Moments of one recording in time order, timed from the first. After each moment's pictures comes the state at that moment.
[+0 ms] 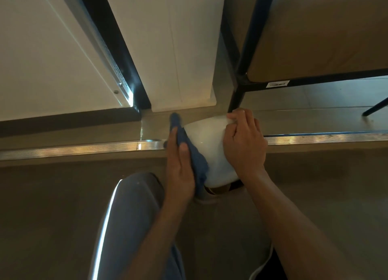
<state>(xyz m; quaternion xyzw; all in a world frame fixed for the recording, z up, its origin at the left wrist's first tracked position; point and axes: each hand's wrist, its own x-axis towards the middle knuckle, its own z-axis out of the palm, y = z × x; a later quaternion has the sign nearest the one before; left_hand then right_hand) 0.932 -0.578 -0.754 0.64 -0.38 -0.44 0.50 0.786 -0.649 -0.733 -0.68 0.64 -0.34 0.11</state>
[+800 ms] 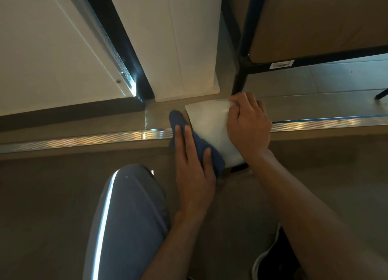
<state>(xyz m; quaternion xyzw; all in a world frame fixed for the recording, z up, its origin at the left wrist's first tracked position) 0.905 -0.541 -0.765 0.68 -0.56 -0.21 0.42 0.784 -0.650 -0.731 -0.68 0.64 -0.35 0.11</state>
